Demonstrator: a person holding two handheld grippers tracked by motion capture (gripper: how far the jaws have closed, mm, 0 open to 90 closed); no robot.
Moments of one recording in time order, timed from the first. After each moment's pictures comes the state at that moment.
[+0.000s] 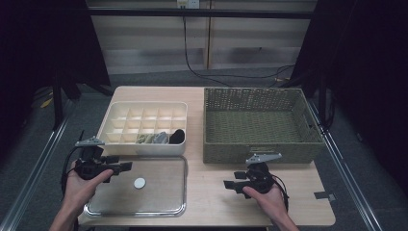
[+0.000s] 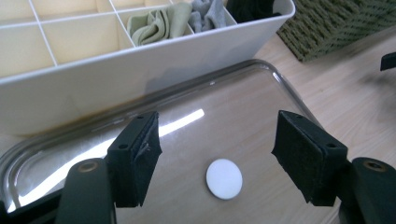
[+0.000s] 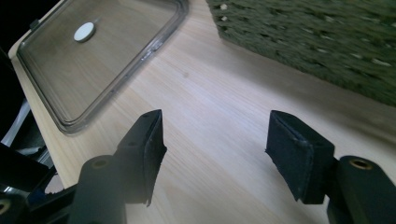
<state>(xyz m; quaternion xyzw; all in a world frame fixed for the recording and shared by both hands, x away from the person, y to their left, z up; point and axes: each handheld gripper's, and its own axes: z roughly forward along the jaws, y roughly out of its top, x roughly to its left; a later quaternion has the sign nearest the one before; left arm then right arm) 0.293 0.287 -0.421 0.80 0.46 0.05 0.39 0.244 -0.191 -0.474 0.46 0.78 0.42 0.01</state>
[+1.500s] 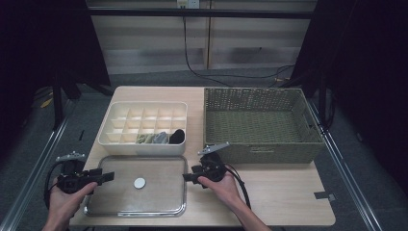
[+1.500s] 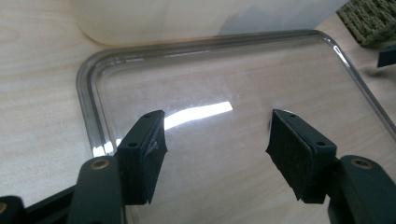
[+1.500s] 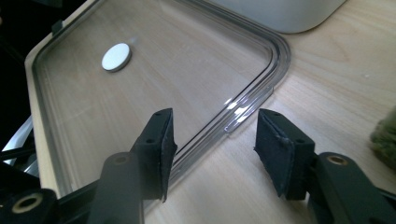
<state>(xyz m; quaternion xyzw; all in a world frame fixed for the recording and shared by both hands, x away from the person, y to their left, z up) 0.280 0.343 -0.457 0.76 0.53 0.05 0.38 0.296 -0.074 -0.490 0.41 0.81 0.42 -0.03</state>
